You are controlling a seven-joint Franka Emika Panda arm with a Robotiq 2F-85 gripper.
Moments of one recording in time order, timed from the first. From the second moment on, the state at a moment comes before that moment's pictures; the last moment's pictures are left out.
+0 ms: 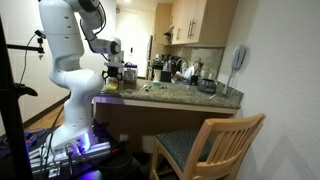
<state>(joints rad) 0.38 -0.24 0.31 -2.49 0.06 2.13 -0.41</state>
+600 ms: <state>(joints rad) 0.38 -0.24 0.31 -2.51 0.08 2.13 -0.40</state>
